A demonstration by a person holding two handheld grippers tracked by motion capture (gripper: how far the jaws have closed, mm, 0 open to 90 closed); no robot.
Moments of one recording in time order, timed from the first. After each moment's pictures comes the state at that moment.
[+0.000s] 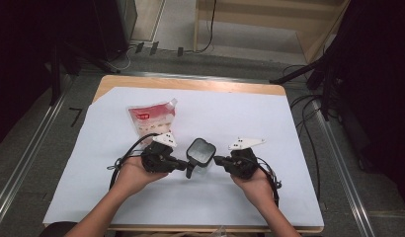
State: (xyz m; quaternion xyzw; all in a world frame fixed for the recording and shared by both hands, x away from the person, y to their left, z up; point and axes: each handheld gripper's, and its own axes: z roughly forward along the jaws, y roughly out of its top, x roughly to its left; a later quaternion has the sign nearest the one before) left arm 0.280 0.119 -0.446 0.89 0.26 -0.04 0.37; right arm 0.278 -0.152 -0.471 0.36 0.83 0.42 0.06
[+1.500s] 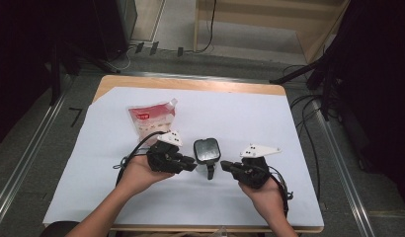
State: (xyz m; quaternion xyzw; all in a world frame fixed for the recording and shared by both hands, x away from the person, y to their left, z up) left arm 0.282 0.110 -0.433 0.88 0.25 -0.03 0.39; right arm 0.242 -0.170 -0.451 0.37 0.81 0.45 0.06
